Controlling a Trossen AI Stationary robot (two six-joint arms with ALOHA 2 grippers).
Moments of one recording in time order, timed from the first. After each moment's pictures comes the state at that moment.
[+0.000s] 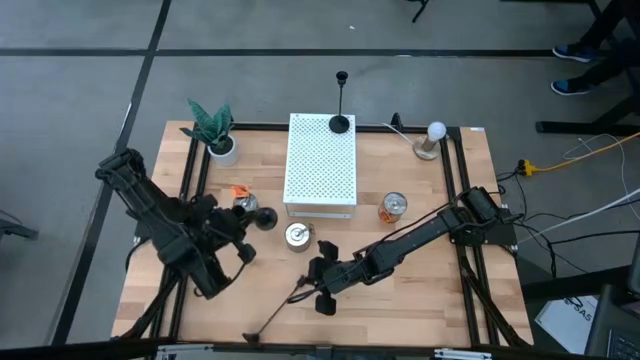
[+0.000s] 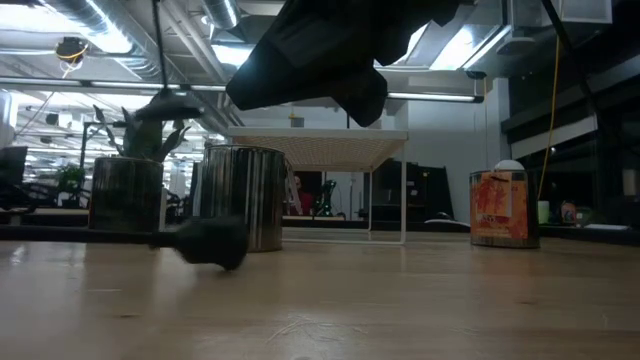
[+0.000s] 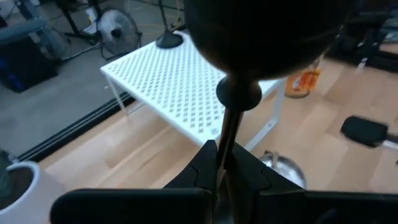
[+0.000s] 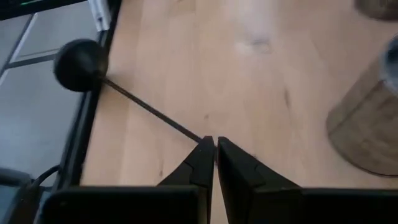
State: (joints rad) left arm -0.79 1.40 1.24 -1.42 -1.16 -1.53; right arm 0.47 2.02 1.36 -0.04 0.25 0.49
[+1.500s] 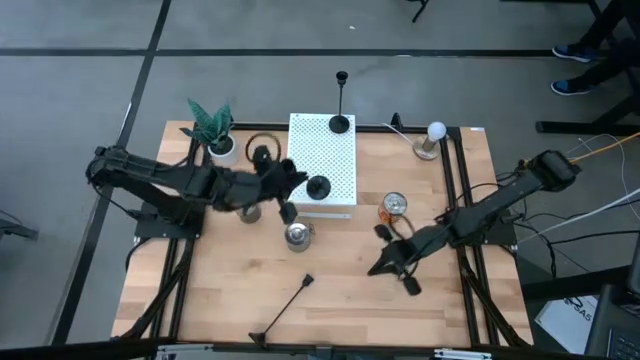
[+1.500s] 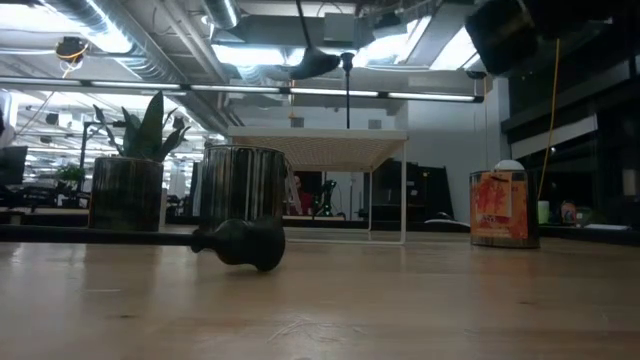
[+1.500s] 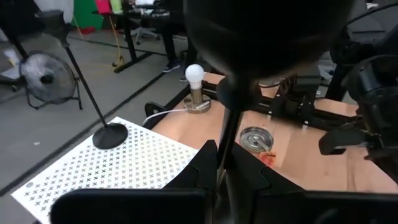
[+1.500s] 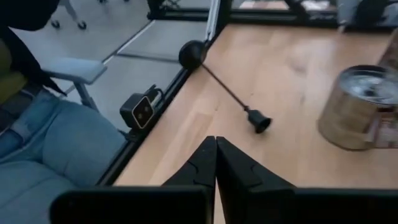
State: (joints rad) left arm -0.21 1.27 1.24 -0.35 -0.69 -0.26; right arm 0.52 1.22 0.60 0.21 0.02 0.17
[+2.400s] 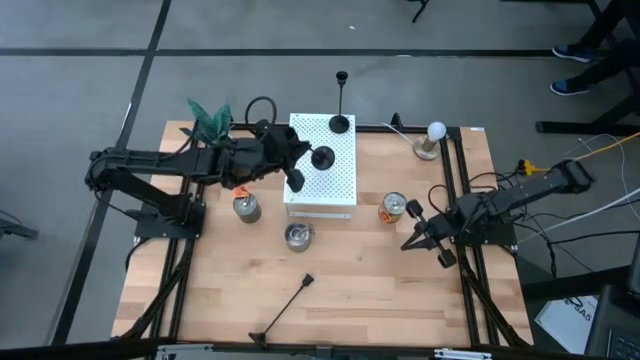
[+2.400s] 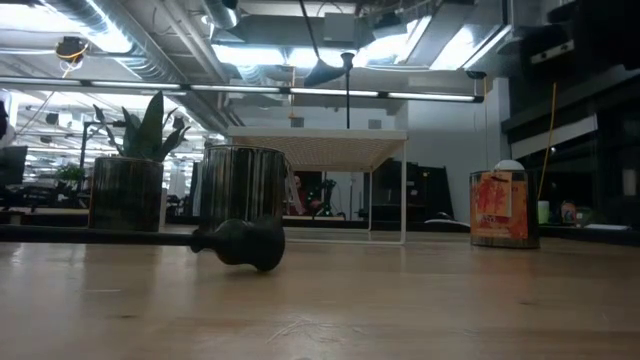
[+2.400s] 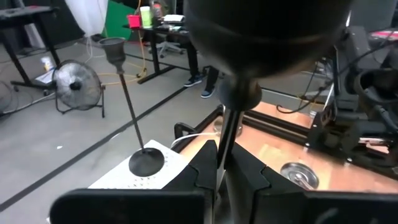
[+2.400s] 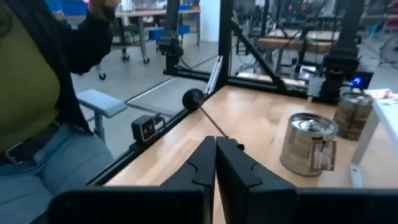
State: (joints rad) left arm 0.00 1.27 1.24 -0.23 -0.60 -0.17; right arm 0.36 0.52 0.18 0.24 -0.16 0.00
